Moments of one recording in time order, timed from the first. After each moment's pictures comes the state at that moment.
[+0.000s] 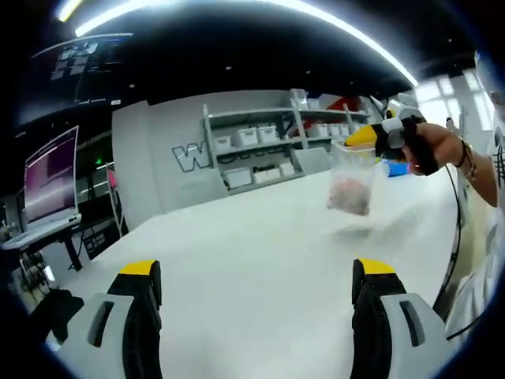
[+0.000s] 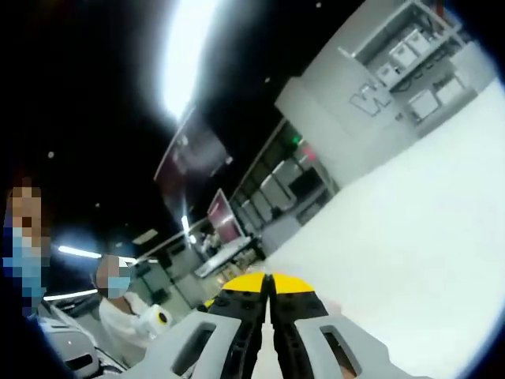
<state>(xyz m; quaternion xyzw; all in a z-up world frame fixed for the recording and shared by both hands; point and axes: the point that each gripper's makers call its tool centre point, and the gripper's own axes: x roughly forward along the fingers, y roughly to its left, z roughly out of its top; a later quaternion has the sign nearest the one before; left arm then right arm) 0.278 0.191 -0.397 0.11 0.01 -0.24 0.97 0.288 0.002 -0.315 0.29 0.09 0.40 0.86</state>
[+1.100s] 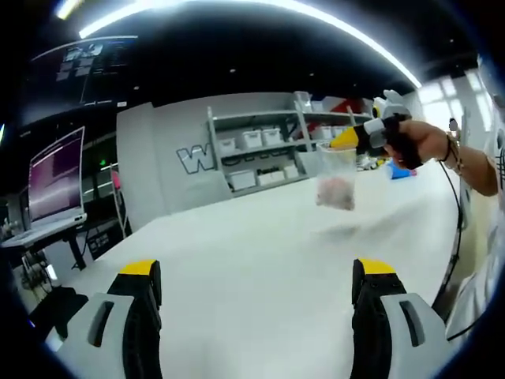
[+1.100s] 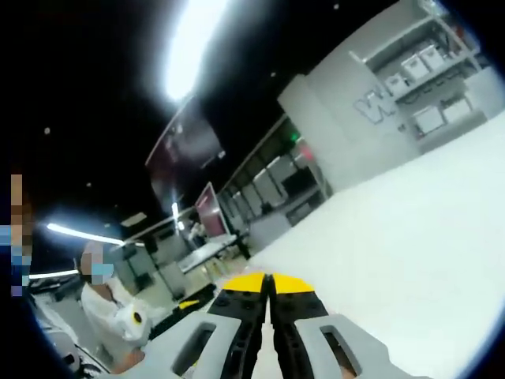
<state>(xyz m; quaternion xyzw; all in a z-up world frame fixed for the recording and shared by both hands) 0.275 0.199 -0.395 0.10 0.01 -0.23 0.97 0.327 -0.002 -0.306 0.23 0.09 0.39 0.89</state>
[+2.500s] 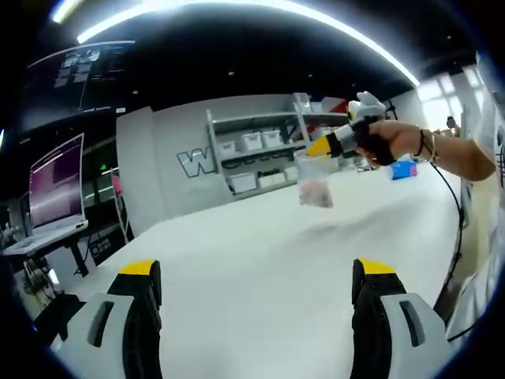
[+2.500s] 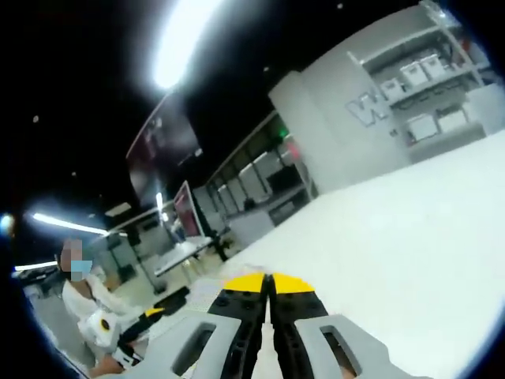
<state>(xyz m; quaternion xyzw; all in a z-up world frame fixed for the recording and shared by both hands) 0.275 0.197 -0.387 0.11 0.00 -0.22 0.97 0.391 -0.011 -0.301 0.20 0.10 0.35 0.91</state>
